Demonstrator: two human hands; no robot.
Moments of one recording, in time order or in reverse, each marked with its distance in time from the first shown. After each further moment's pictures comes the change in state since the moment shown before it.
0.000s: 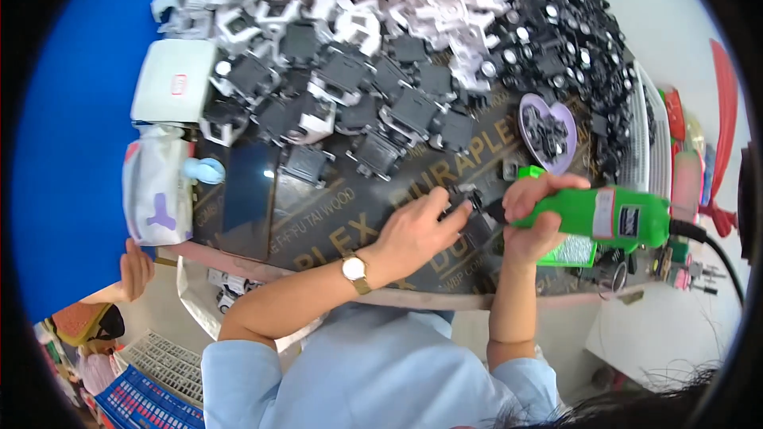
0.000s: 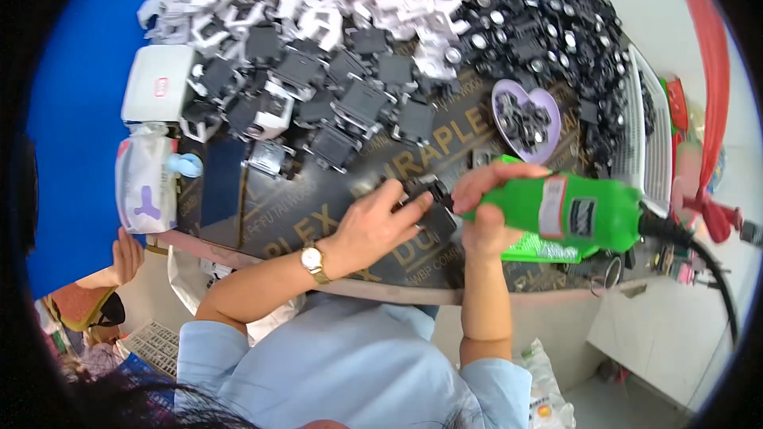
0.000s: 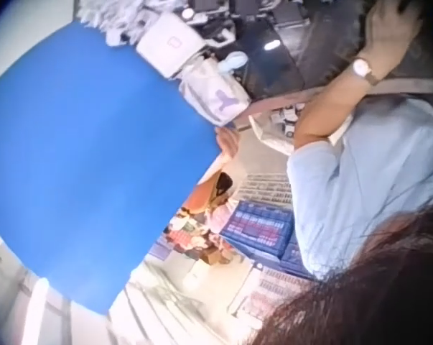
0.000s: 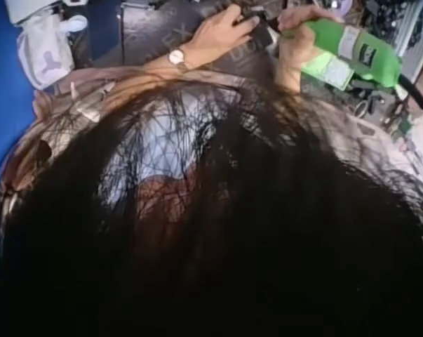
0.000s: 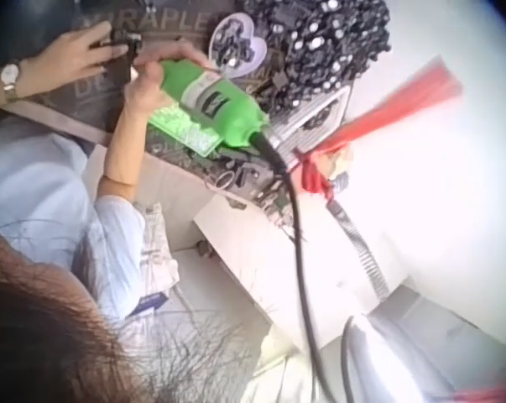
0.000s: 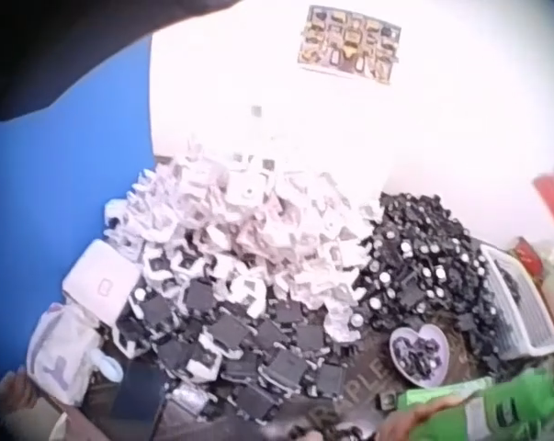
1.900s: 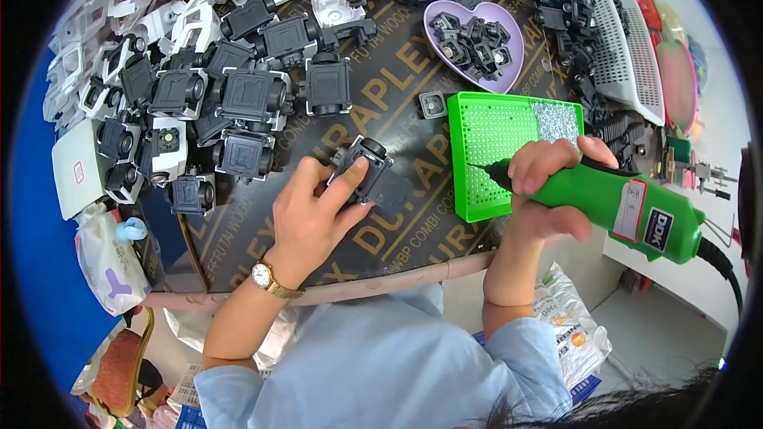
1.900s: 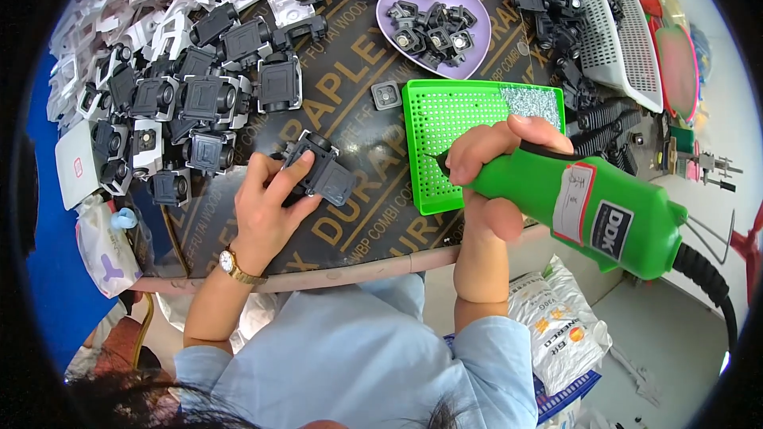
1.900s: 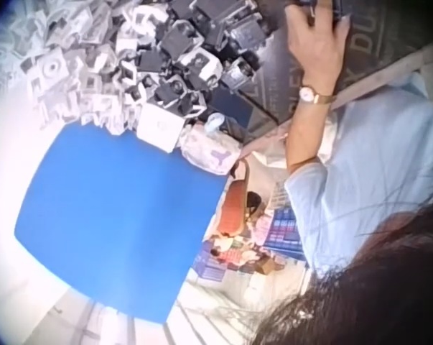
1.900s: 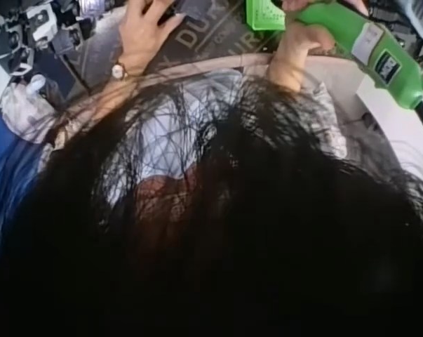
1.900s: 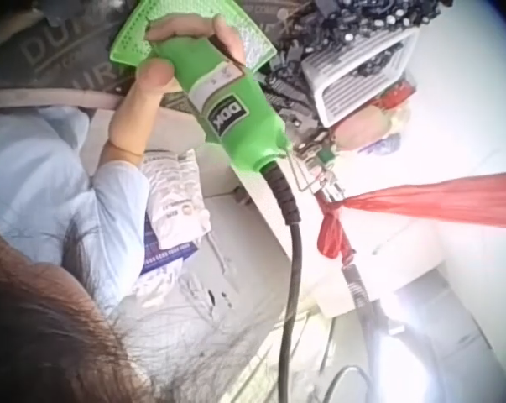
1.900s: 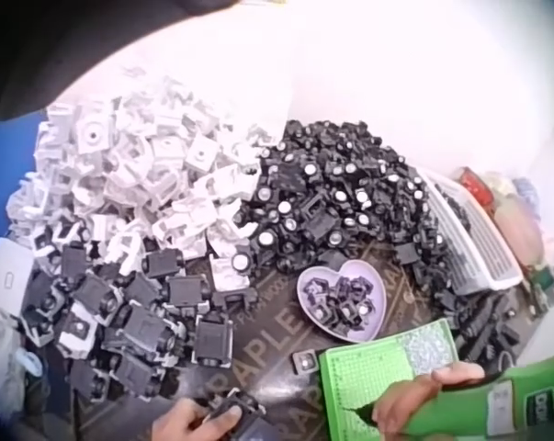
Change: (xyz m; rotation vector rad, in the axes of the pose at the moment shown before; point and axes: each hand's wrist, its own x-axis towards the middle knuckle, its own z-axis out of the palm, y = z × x) left_hand 0.009 -0.010 0.004 0.060 -0.050 -0.124; right_hand -0.002 -0.021 -0.103 -0.056 0.021 -0.145
